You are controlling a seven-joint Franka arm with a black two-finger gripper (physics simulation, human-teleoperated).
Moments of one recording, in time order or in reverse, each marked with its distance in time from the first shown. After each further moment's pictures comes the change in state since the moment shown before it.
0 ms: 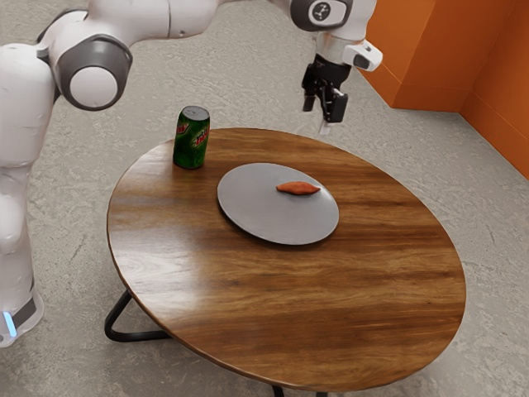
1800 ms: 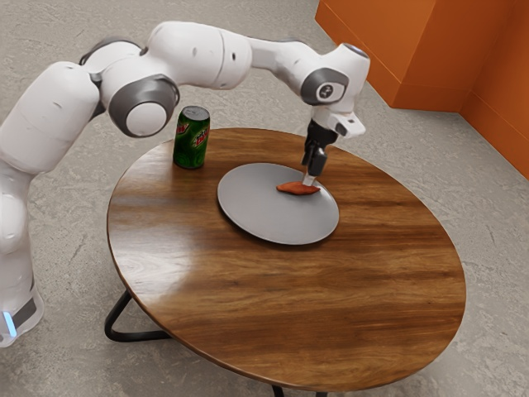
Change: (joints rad) arm 0.021 0.286 0.112 -0.054 -0.095 0.224 0.494
